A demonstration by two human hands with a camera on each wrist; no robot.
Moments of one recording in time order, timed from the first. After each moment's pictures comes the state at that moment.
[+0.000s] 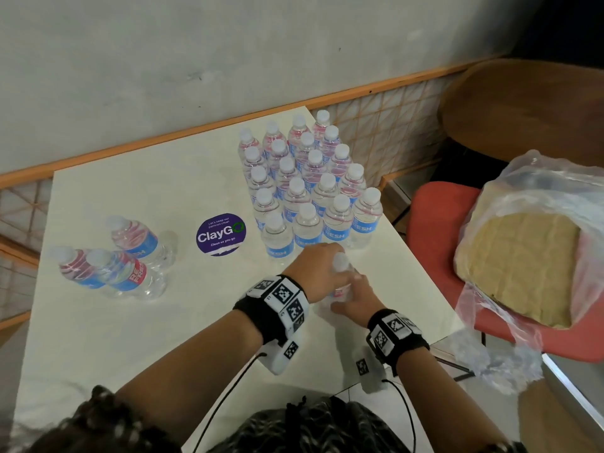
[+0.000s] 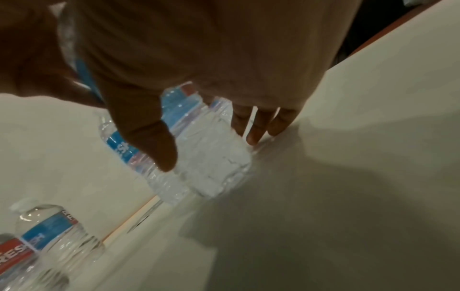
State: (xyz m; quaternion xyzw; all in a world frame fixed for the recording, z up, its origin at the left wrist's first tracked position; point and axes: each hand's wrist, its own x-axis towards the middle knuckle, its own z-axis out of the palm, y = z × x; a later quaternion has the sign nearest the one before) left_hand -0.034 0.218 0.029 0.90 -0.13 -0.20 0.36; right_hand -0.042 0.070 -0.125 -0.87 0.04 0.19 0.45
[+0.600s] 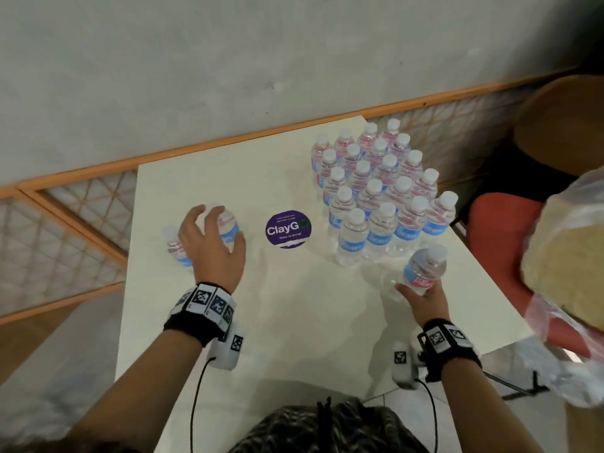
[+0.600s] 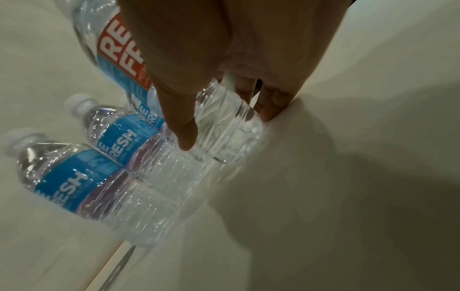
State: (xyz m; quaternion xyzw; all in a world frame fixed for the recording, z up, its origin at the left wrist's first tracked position) left_hand -0.067 0.472 0.016 0.90 0.12 0.31 0.28; right_hand -0.067 0.100 -0.107 -0.82 0.22 -0.01 0.53
